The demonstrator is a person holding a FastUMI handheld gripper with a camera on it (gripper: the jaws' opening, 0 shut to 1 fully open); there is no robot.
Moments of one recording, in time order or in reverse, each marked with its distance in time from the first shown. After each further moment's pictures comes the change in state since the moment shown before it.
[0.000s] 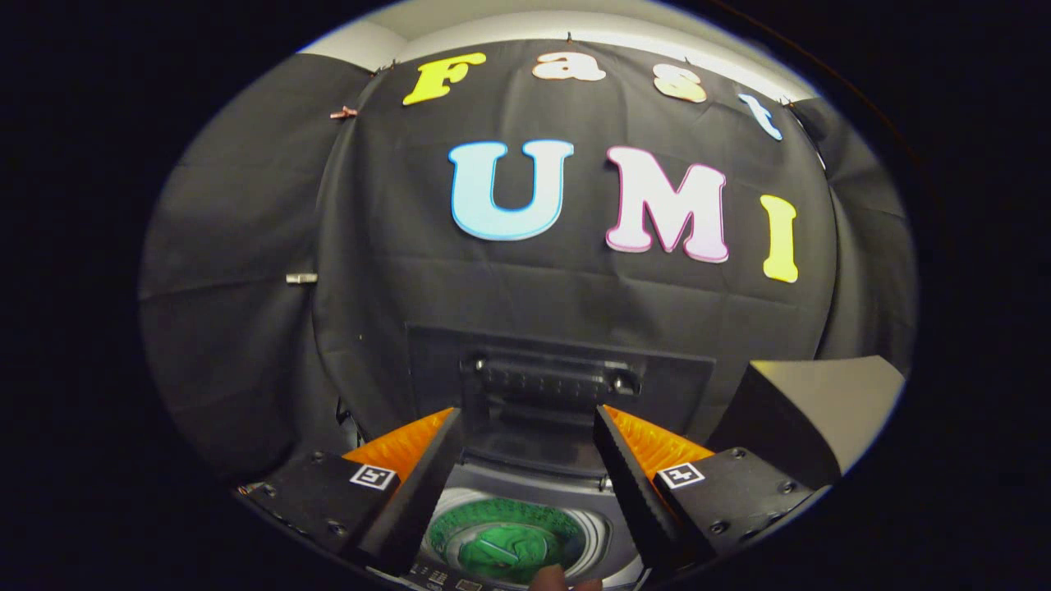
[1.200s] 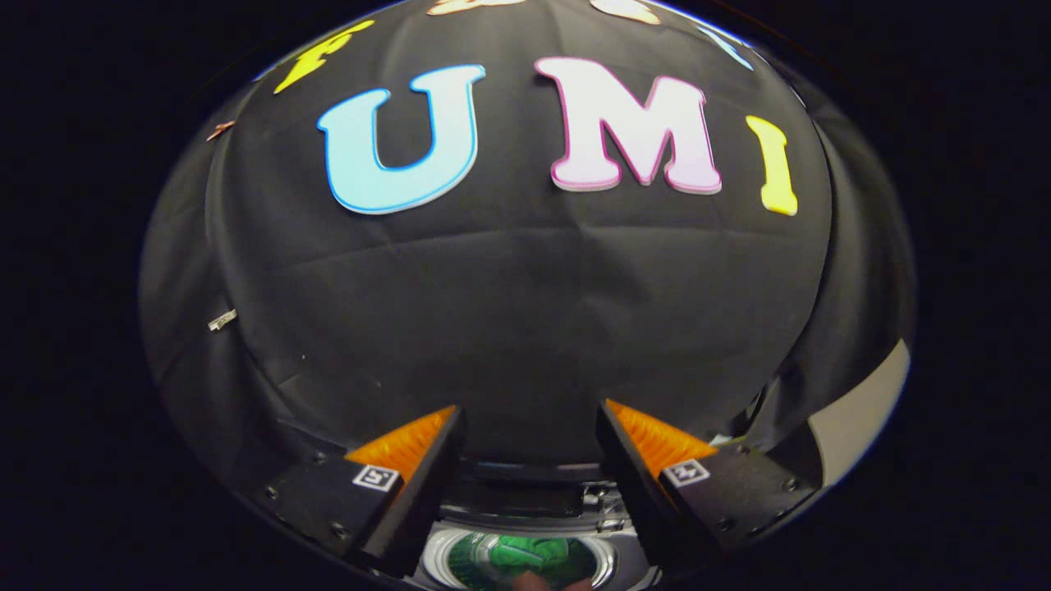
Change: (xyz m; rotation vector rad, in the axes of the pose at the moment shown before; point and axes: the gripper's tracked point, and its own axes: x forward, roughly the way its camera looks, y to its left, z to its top) arm 0.166 -0.063 0.008 0.168 0.290 -0.146
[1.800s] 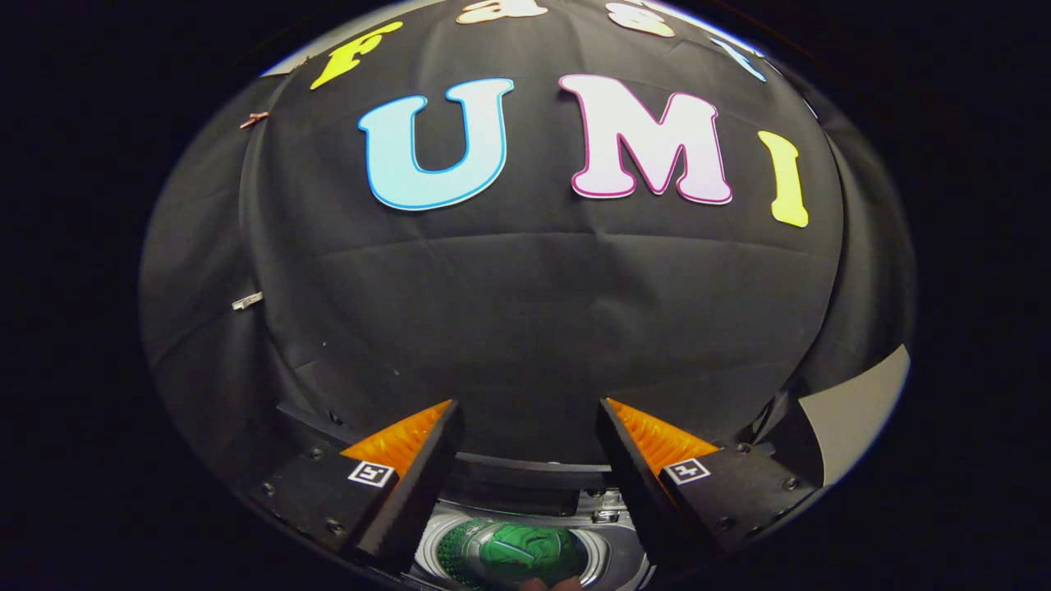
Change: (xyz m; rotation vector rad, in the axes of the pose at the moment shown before) arm -0.048 -0.002 -0.034 -0.033 -0.024 0.088
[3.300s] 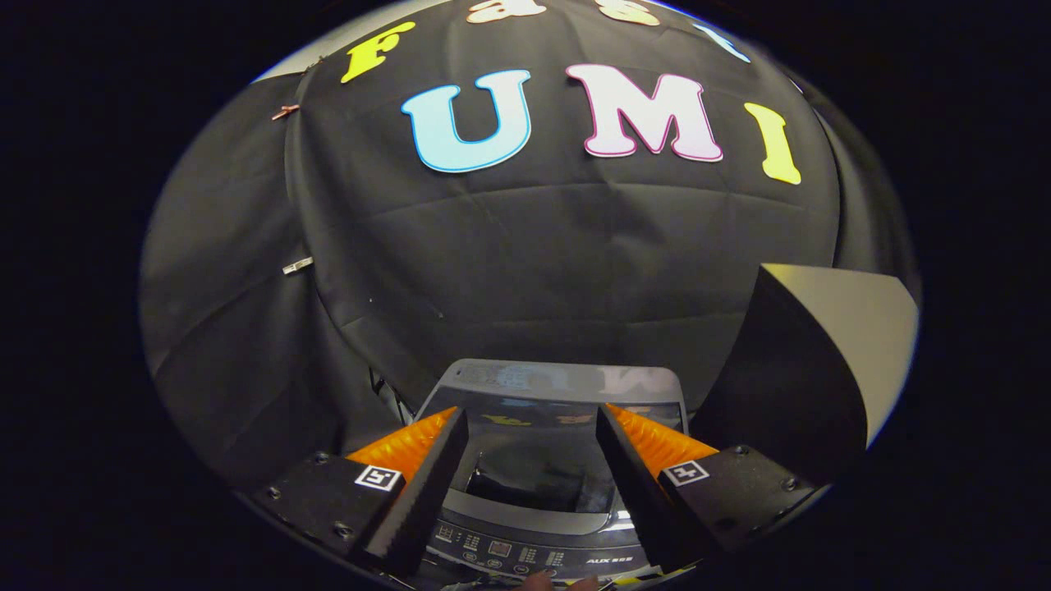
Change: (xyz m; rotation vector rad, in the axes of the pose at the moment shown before) arm -0.114 0.022 -0.086 0.012 0.091 0.092
